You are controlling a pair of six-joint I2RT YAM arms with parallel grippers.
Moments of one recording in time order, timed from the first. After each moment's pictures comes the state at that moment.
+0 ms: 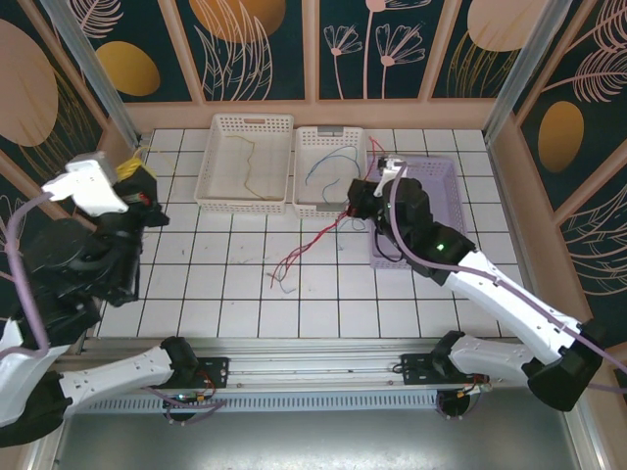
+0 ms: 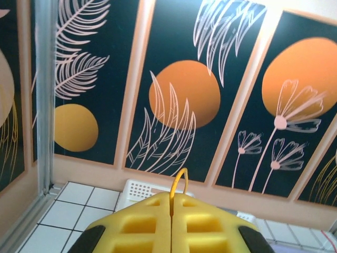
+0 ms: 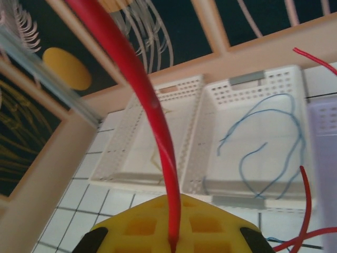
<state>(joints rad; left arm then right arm) -0.97 0.79 1.45 -0.56 -0.95 -0.17 0.80 1.10 1.06 -0.25 0.29 0.59</state>
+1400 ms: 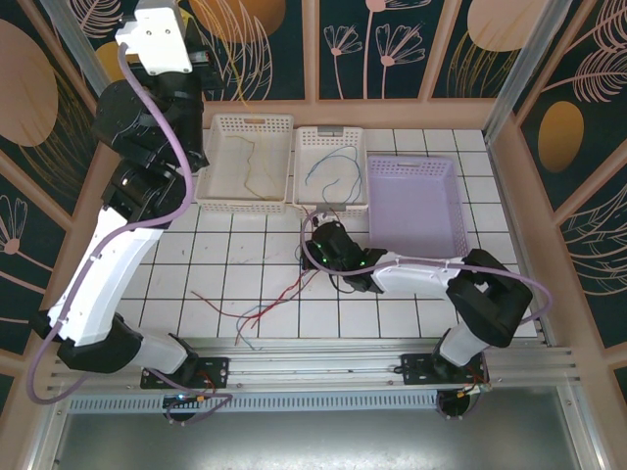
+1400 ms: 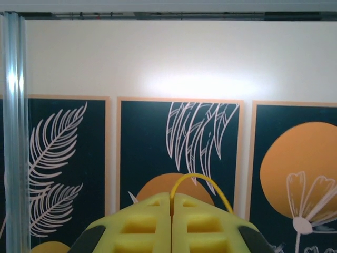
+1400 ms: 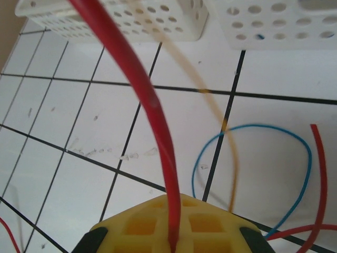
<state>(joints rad) -0.68 1.44 2.03 -0.06 -0.68 0.27 0.95 1.58 0.81 0.11 0.13 0.71</state>
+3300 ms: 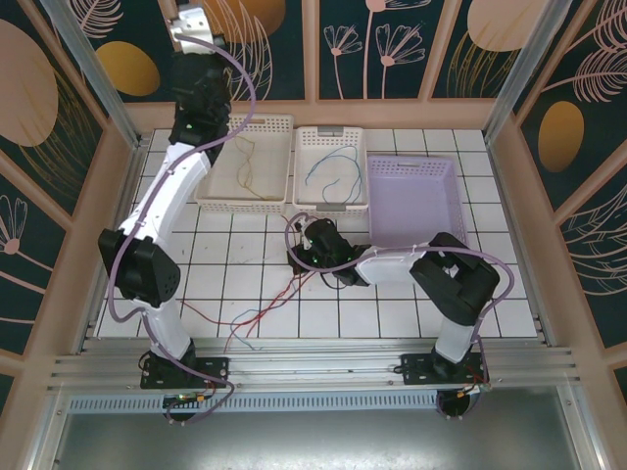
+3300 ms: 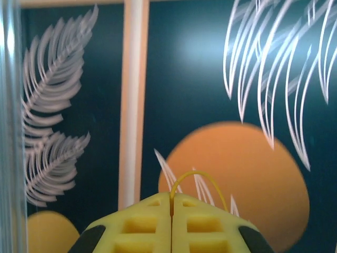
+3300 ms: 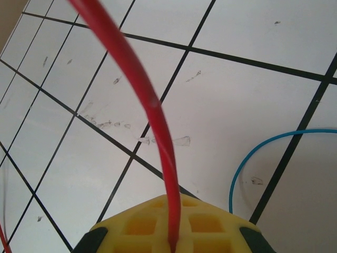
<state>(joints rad) -0.33 1.86 1.90 0.32 -0.56 0.10 0.91 1.78 0.87 0.26 -0.12 0.57</state>
